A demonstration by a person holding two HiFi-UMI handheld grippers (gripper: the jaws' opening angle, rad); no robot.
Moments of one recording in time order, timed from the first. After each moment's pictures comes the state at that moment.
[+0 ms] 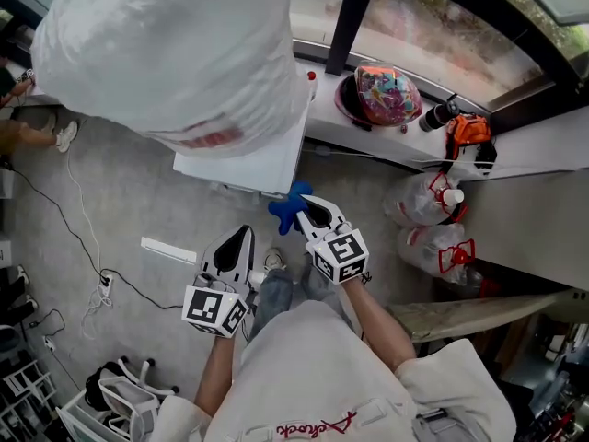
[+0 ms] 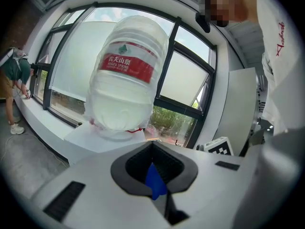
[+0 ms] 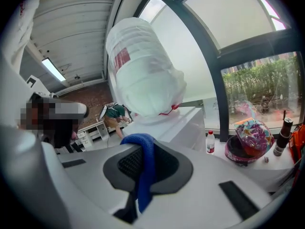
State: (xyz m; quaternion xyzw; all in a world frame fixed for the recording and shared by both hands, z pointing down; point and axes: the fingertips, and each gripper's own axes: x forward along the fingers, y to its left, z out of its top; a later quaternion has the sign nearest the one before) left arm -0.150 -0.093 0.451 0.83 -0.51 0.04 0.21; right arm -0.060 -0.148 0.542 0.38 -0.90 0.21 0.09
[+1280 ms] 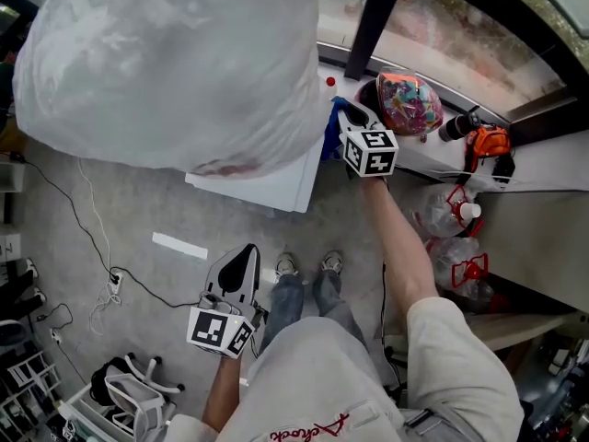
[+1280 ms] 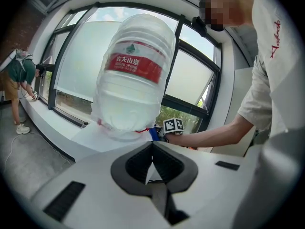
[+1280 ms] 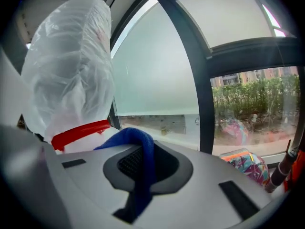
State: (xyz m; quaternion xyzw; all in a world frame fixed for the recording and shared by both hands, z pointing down) left arm -0.168 -0.106 0.454 0.81 -0.54 0.06 0.22; right arm -0.009 -0.423 0.558 0.47 -0.86 0.16 0.09
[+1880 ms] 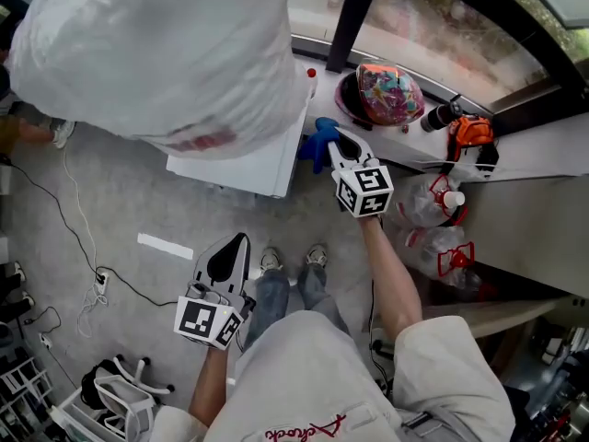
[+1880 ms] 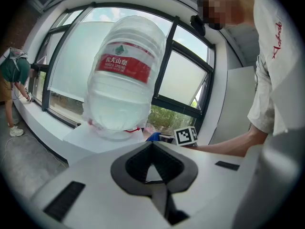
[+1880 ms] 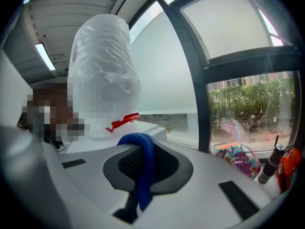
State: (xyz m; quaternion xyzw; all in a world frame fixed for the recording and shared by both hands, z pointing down) left arm -0.148 -0.090 0.449 0.83 -0.51 0.05 0.21; right arm 0.013 -0.306 0.548 0.46 -0.87 0.14 0.09
